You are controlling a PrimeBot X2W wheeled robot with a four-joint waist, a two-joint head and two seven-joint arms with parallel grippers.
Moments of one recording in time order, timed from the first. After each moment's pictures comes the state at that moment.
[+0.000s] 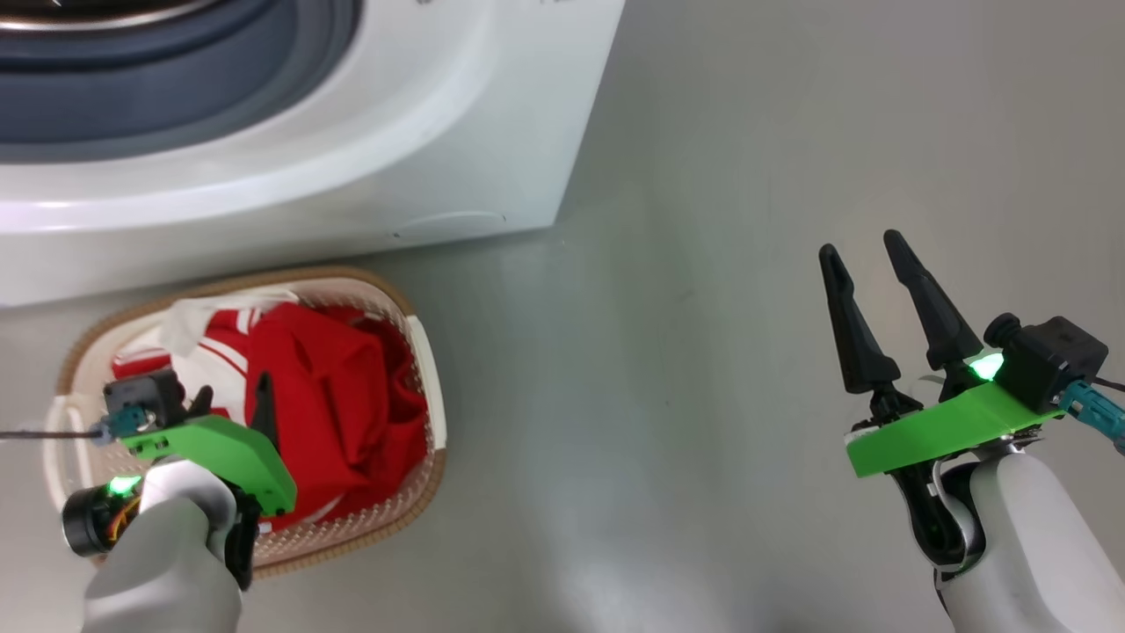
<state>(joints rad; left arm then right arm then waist) -0.79 0.11 -0.19 1.29 -0.42 -0.12 -0.24 -0.37 -0.17 0.11 0.19 0.41 0.13 -0.25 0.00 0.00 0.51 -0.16</state>
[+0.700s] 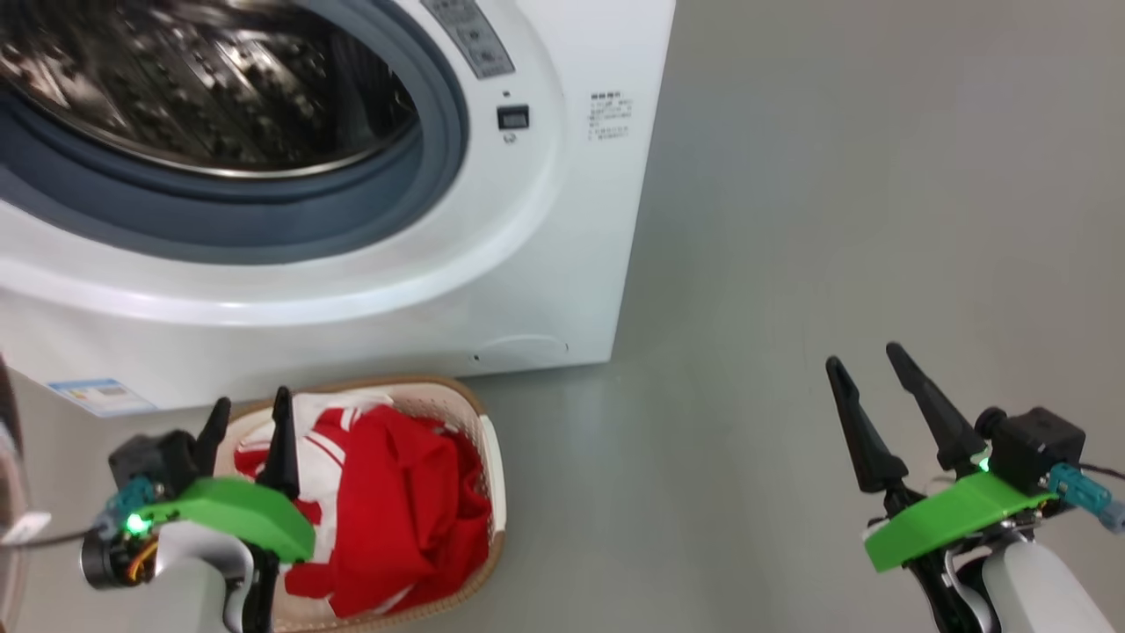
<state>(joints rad) -0.48 0.09 -0.09 0.81 -0.35 -0.13 -0.25 -0.23 -0.23 0.14 0.24 0.42 0.13 -0.25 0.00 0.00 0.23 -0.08</state>
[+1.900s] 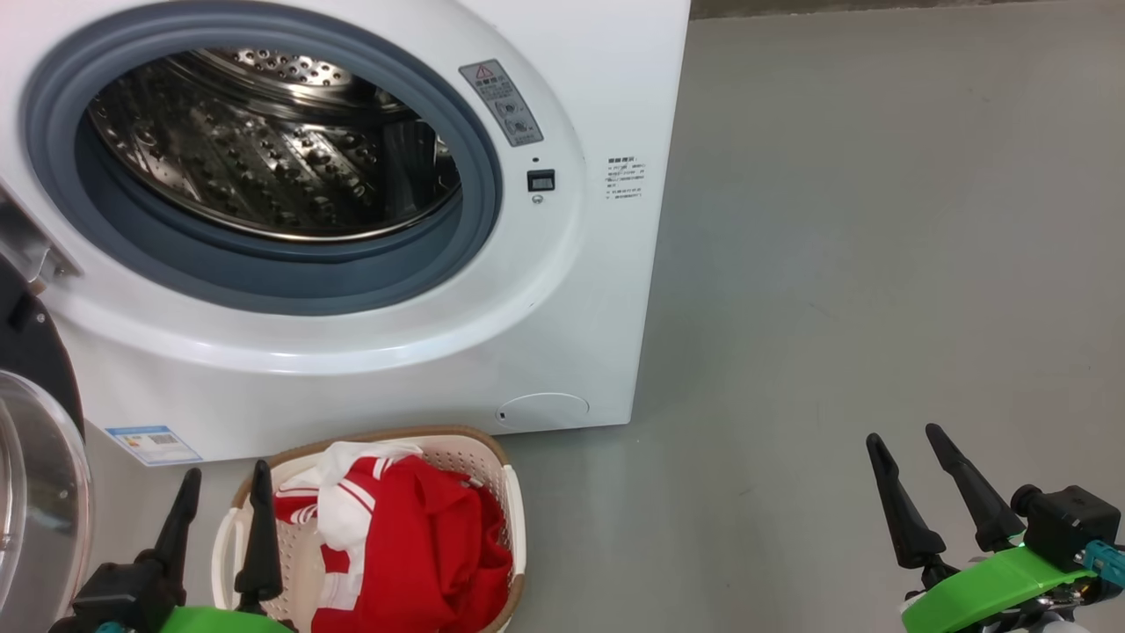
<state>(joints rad) -0.06 0.05 0.04 0.24 -0.21 -0.13 -0.25 -0.06 -0.25 0.08 0.21 0.42 0.13 -0.25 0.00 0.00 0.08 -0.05</state>
